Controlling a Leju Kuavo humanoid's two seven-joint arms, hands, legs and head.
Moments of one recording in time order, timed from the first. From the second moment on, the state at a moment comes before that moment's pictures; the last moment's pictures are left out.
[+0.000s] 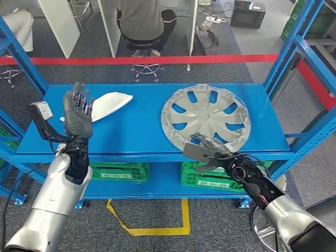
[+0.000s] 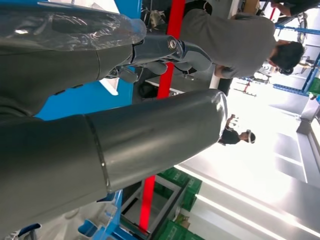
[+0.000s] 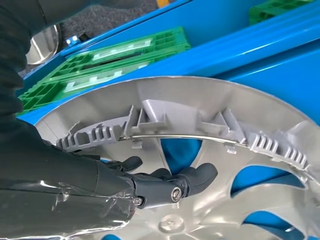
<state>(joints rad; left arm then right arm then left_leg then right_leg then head) -0.48 0.03 -0.28 -1.28 0.20 0.08 -0.62 -0.66 -0.05 0.79 -0.57 0.50 0.26 -0.26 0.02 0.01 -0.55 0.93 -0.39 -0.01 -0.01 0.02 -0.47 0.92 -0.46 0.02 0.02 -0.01</state>
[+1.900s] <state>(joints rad) -0.47 0.02 -0.28 -1.26 0.22 0.09 -0.61 -0.67 -0.07 1.04 -0.52 0.99 -0.02 -0.17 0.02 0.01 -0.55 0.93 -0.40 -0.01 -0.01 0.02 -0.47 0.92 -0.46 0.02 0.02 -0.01</state>
